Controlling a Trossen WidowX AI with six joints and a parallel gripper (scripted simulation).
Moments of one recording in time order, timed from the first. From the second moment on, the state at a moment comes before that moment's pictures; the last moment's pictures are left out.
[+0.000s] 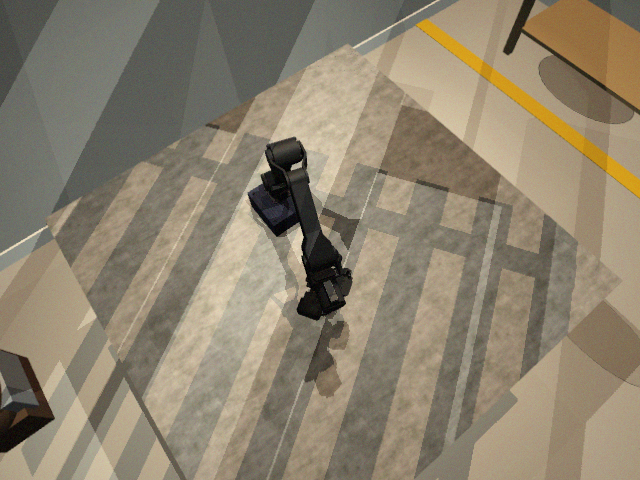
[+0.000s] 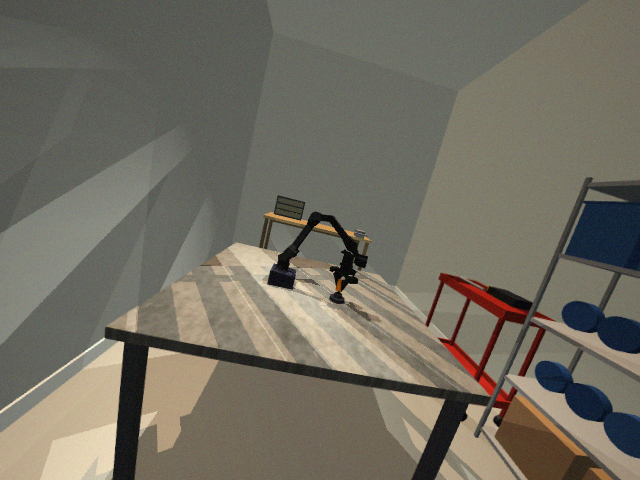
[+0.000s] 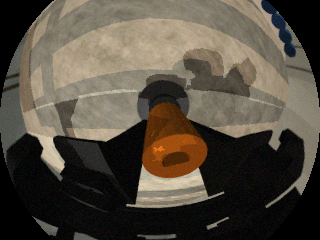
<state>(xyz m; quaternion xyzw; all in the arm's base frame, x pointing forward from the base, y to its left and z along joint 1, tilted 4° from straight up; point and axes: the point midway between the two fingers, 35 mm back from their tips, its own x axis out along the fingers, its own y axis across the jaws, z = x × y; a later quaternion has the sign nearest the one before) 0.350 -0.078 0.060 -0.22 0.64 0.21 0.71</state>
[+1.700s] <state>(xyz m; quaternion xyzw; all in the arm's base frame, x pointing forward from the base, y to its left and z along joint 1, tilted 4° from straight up) 0.351 -0.078 0.058 -0.27 0.62 0.26 0.69</state>
